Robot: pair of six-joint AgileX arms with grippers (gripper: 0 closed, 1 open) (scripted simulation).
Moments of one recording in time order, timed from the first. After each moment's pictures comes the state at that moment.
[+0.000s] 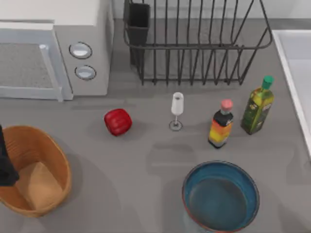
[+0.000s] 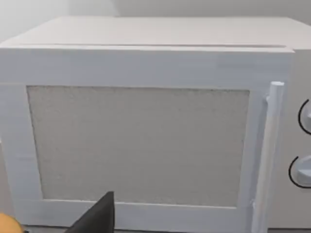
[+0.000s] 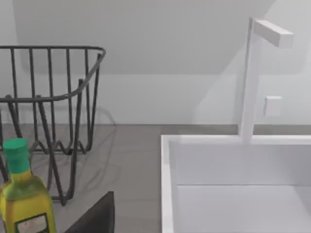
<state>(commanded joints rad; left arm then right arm) 0.00 0.00 0.00 0.00 0.00 0.00 0.00 0.00 0.00 0.00 0.00 0.00</state>
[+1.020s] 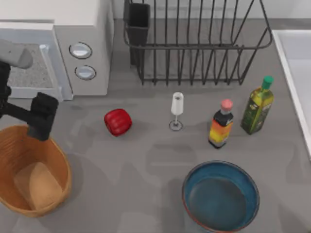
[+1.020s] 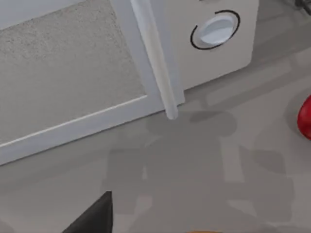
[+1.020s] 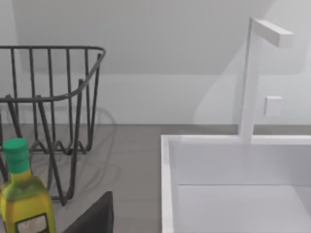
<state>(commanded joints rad) -0.24 0.98 0.79 -0.51 -0.02 0.21 0.00 0.00 0.00 0.00 0.00 0.00</state>
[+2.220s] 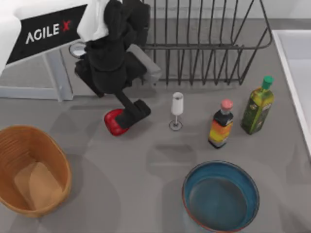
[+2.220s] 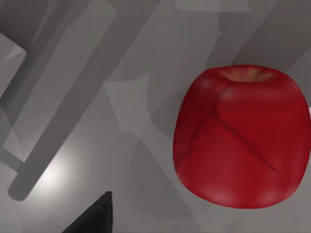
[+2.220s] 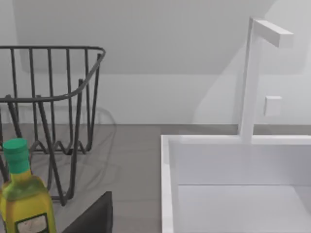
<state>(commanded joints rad) -0.50 2.14 1.72 -1.09 -0.06 0.46 0.00 0.00 0.00 0.00 0.00 0.00</state>
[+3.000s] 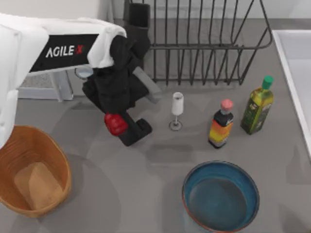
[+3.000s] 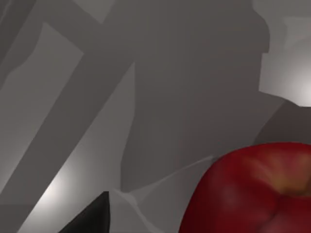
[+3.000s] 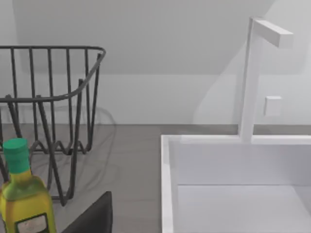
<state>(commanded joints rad) -0.49 2.24 1.59 -0.87 -0.05 0.47 0.00 0.00 0.00 0.00 0.00 0.00</state>
